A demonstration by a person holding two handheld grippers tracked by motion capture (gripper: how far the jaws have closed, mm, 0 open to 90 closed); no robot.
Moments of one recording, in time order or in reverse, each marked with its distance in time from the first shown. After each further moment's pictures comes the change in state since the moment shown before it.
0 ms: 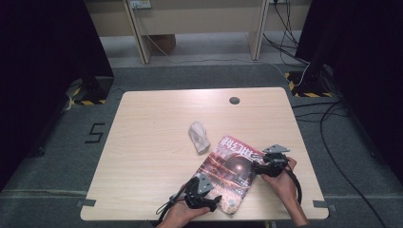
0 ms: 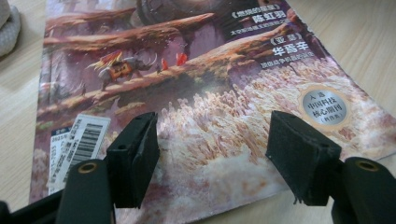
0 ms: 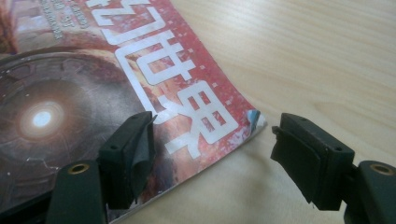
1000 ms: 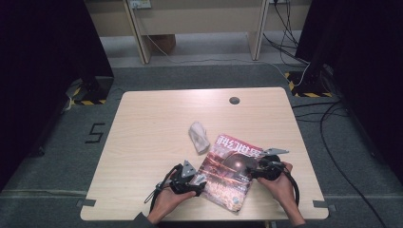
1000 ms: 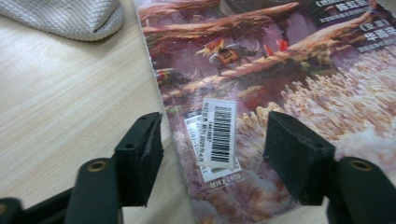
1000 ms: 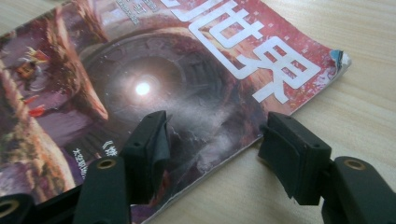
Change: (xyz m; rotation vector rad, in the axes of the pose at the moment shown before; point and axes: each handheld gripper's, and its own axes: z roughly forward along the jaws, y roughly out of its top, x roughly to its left) left arm 0.060 -0.007 -0.012 0.017 0.045 -0.070; right arm 0.015 -0.004 -0.005 0.035 0.195 0.074
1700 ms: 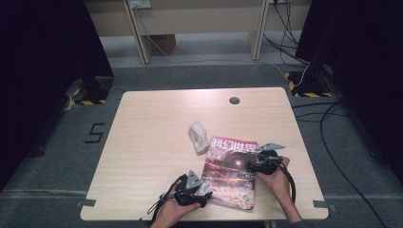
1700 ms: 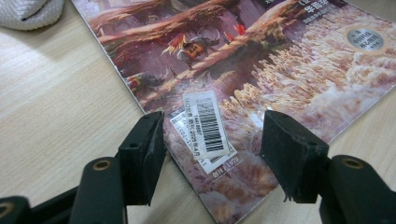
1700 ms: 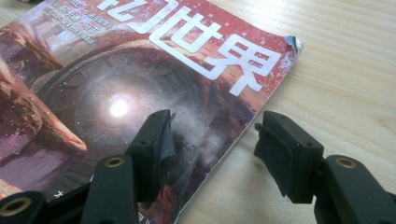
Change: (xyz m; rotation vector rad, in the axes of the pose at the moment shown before) left arm -0.034 -0.009 -0.005 -0.009 -0.038 -0.005; right arm -0.004 0.014 0.009 -0.010 -0.081 -0.043
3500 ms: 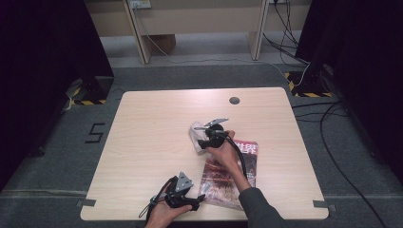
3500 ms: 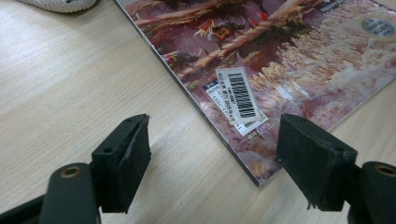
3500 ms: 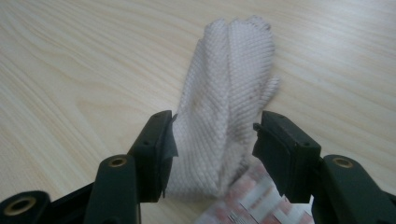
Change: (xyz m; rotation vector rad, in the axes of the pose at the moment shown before) left arm 0.014 -0.017 -0.017 -0.018 0.016 -0.022; right arm 0.105 0.122 0.088 -0.026 0.217 -0.083
